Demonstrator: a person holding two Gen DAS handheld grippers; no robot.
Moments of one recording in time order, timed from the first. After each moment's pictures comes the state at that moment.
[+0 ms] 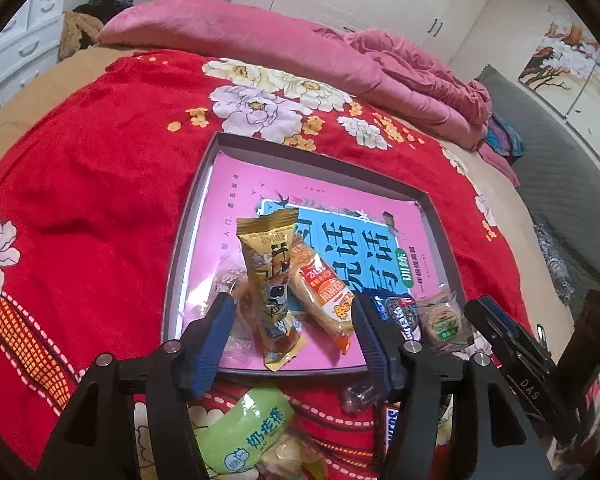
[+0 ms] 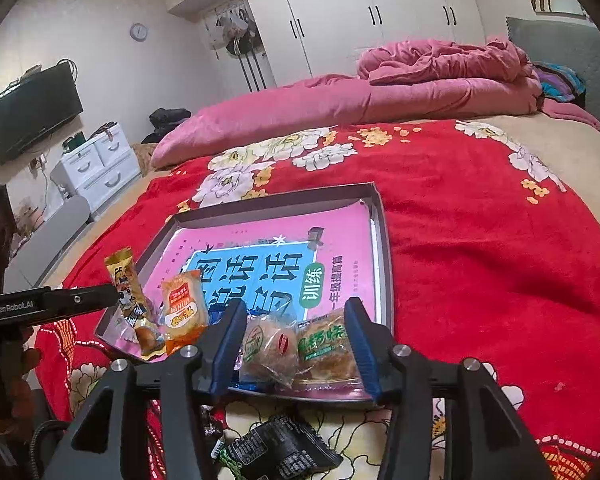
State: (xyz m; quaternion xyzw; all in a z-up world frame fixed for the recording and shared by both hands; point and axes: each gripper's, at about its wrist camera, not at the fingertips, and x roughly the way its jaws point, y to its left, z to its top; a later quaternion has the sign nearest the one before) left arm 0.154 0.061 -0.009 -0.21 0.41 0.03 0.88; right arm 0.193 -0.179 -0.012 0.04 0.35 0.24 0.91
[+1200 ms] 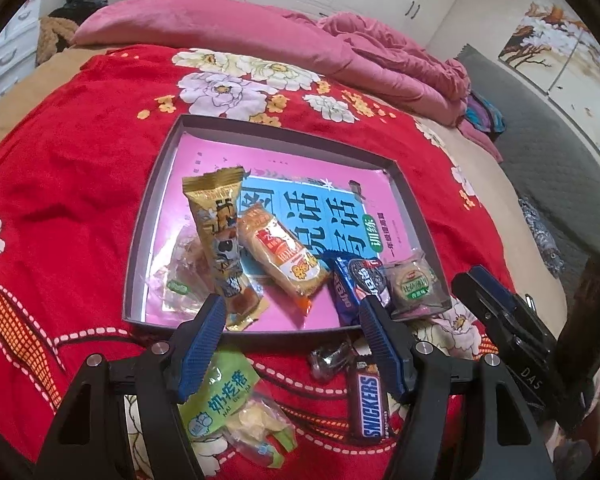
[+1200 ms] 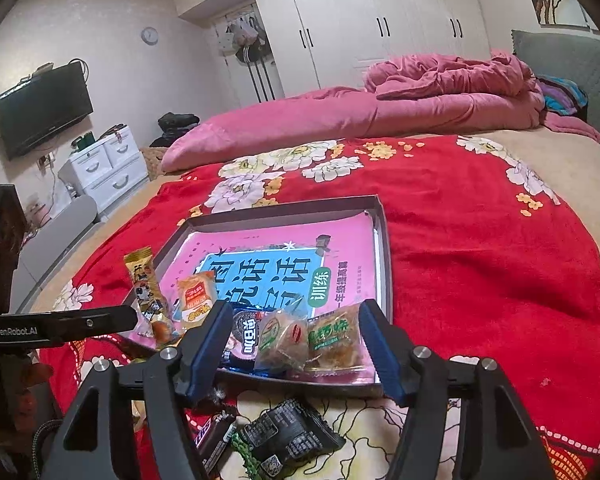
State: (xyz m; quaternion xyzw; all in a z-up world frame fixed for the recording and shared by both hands) left arm 0.140 0.031 -0.009 -0.19 0.43 -0.01 0.88; right arm 0.172 -0.182 0.003 0.02 0.33 0.25 0.91
